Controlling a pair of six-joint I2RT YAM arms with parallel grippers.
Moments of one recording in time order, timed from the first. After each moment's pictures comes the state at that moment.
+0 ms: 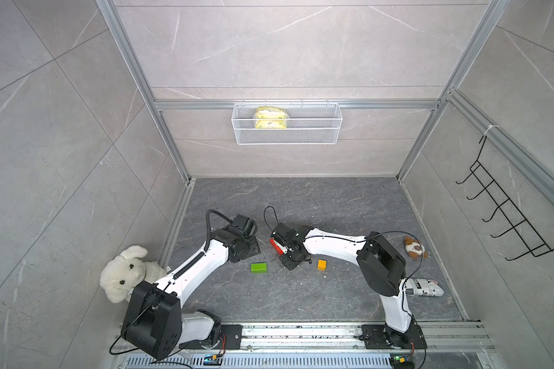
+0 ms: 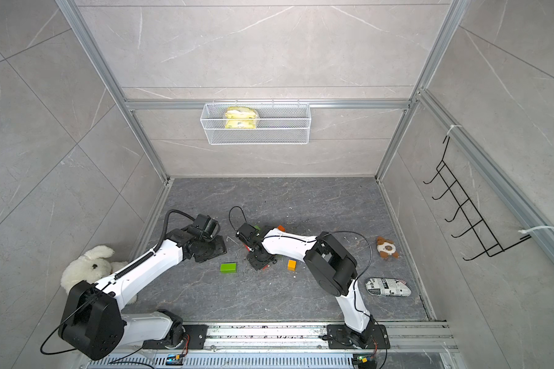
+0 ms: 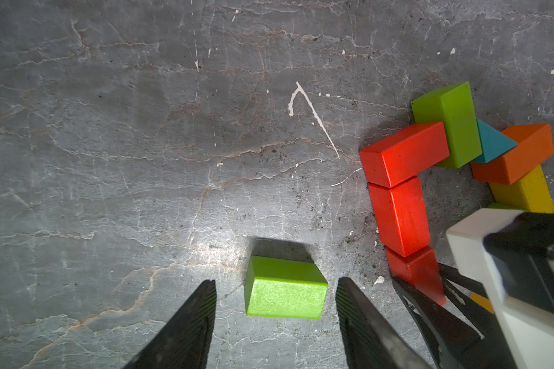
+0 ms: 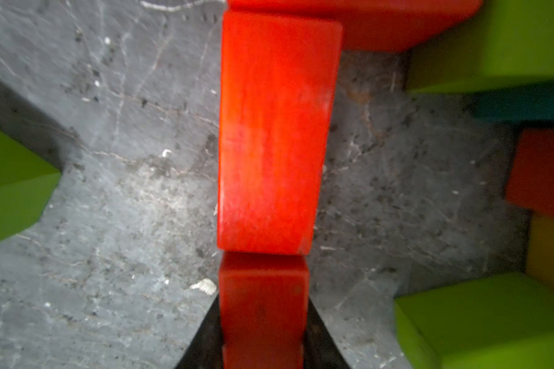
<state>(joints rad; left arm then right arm) -0.45 1.31 0.89 -0.75 -0.04 -0.73 0.92 2.06 1.49 -0.80 0.06 0.19</state>
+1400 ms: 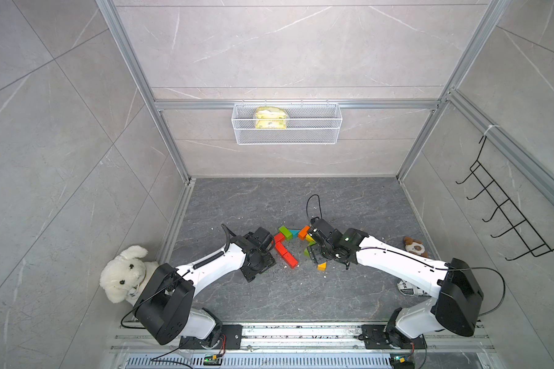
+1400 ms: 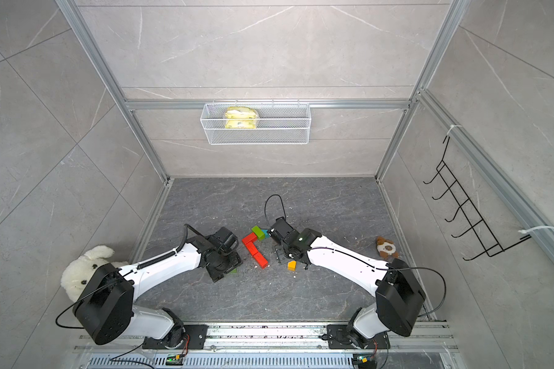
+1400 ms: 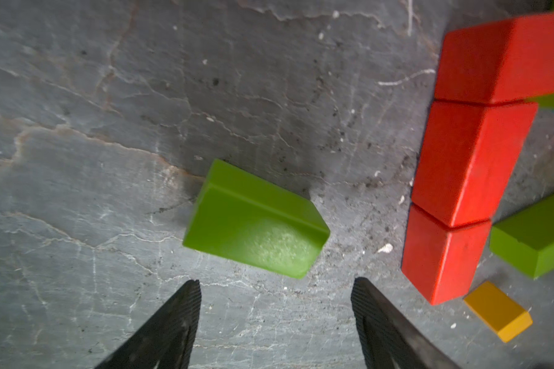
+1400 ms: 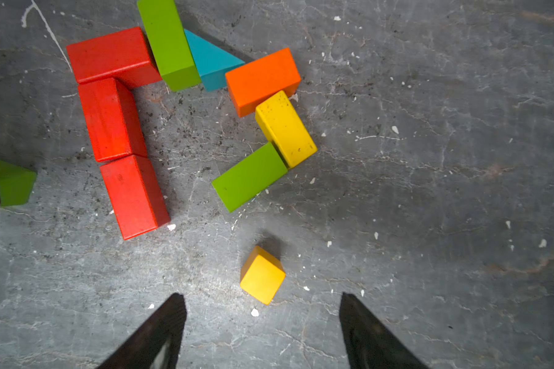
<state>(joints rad) -0.64 1.43 0.84 -0.75 0.02 -1.21 0.84 1.49 1.12 -0.79 0.27 0.38</state>
